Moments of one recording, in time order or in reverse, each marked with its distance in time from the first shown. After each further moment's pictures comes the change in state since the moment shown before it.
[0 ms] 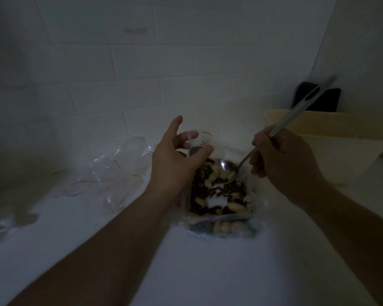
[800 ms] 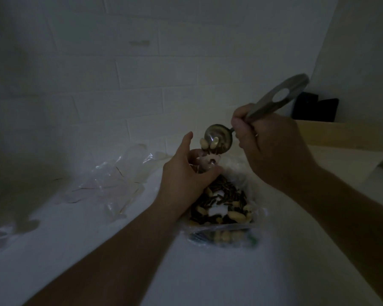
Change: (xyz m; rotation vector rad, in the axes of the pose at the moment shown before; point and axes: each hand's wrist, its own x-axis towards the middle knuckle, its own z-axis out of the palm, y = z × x) left_hand -0.004 -0.006 0.007 0.293 -0.123 0.052; right_hand 0.028 -0.038 0.005 -0.371 0.058 -0.640
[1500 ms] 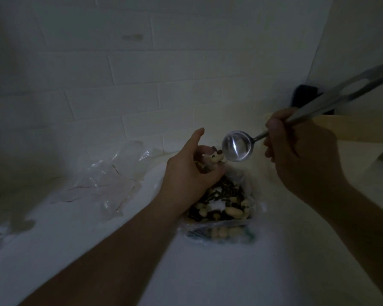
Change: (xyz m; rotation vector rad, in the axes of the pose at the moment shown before) left_hand -0.004 0.007 0.005 0.001 -0.055 0.106; right_hand -0.041 0.026 -0.018 0.054 0.146 0.195
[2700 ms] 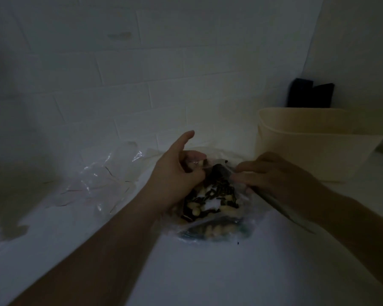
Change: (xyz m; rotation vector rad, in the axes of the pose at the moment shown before) left_hand 0.001 -0.001 -0.015 -0.136 -0.156 -0.148; right_hand -0.034 0.075 0.014 -0.313 -0.605 -0.585
